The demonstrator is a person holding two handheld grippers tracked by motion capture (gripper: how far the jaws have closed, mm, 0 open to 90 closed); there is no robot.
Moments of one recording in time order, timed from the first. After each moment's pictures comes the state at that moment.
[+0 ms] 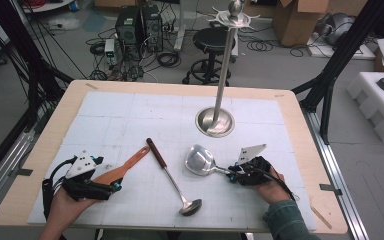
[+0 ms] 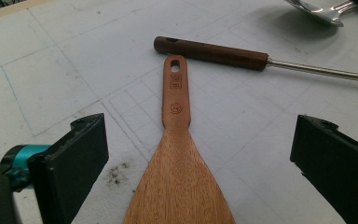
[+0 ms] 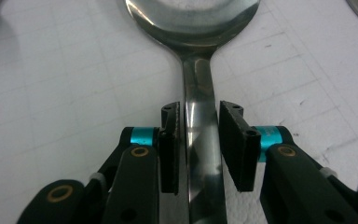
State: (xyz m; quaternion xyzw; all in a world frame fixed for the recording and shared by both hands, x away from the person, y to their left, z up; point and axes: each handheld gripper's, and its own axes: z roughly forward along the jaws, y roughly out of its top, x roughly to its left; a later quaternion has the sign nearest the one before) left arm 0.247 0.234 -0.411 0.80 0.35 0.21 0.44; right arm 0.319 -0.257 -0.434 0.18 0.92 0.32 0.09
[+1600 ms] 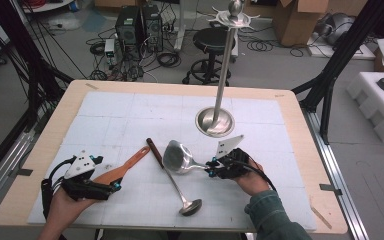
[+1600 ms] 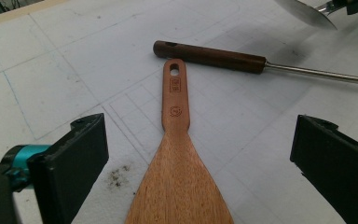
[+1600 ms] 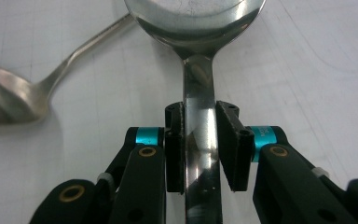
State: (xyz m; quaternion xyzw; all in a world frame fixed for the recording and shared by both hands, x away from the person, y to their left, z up) left arm 0.246 0.235 -0.409 0.79 0.35 0.21 0.45; right arm 0.334 -0.193 -0.413 0.11 0.93 0.35 0.06
